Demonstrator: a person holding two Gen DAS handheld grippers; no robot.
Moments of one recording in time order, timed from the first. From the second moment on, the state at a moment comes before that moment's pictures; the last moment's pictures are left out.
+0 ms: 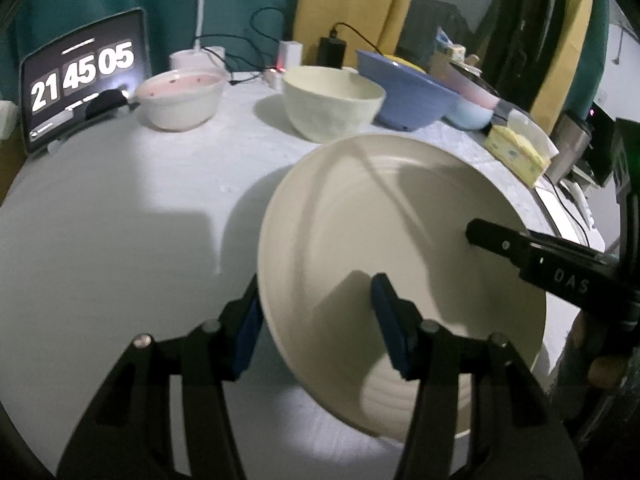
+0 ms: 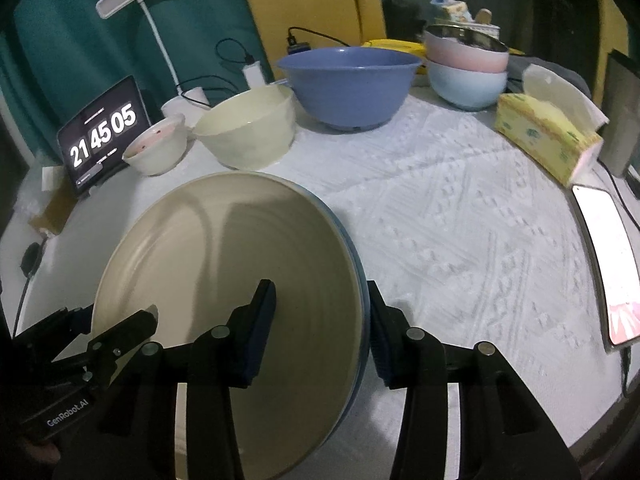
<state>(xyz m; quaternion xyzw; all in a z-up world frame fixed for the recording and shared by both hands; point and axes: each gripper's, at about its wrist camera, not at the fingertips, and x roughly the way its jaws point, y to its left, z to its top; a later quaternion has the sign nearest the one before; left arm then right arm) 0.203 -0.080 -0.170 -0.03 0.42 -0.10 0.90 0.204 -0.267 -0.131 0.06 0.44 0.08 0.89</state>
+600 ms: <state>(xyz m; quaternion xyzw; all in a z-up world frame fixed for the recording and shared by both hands) 0.221 -0.005 -0.165 -0.07 0.40 -0.03 0.91 0.249 -0.186 -0.127 0.03 0.44 0.14 0.89</state>
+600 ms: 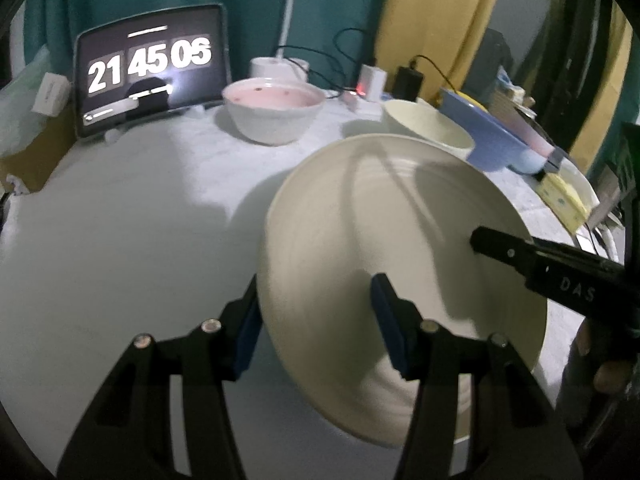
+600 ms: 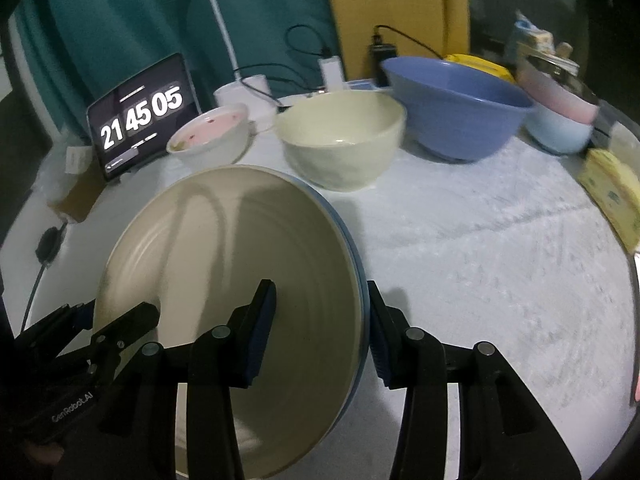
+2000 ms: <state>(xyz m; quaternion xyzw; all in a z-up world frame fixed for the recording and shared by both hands) 0.230 0.038 -0.141 -0.05 0.36 0.05 0.93 0.287 -0.159 -0.127 0.01 0.44 0.16 0.88</state>
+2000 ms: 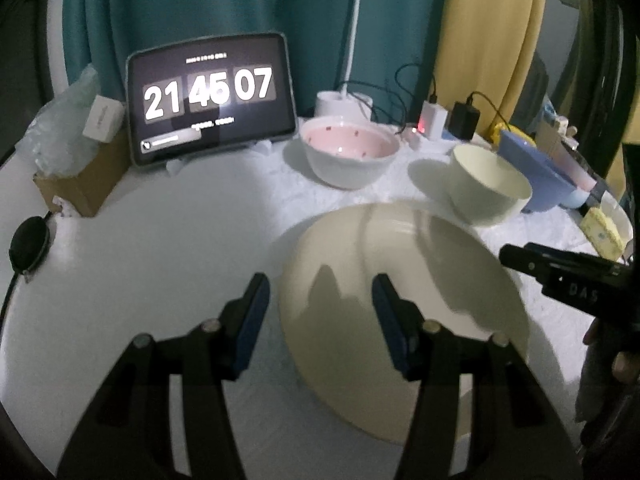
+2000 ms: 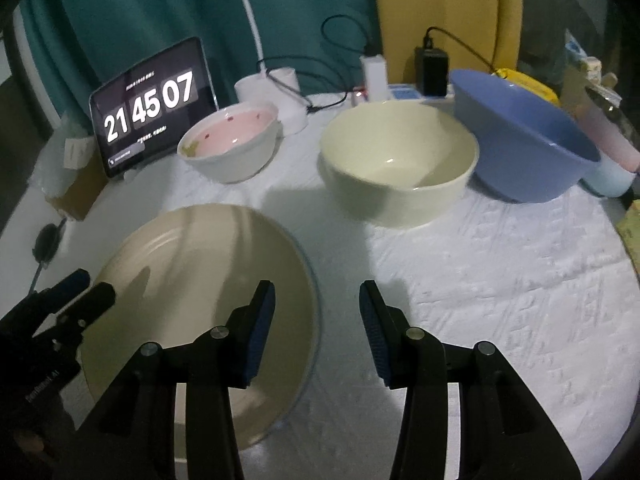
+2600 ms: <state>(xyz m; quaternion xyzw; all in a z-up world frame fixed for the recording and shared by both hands) 0.232 -0.015 -0.109 -0.02 0.33 0.01 0.94 0.274 -0.211 -0.108 0.03 0.41 0.14 0.90</state>
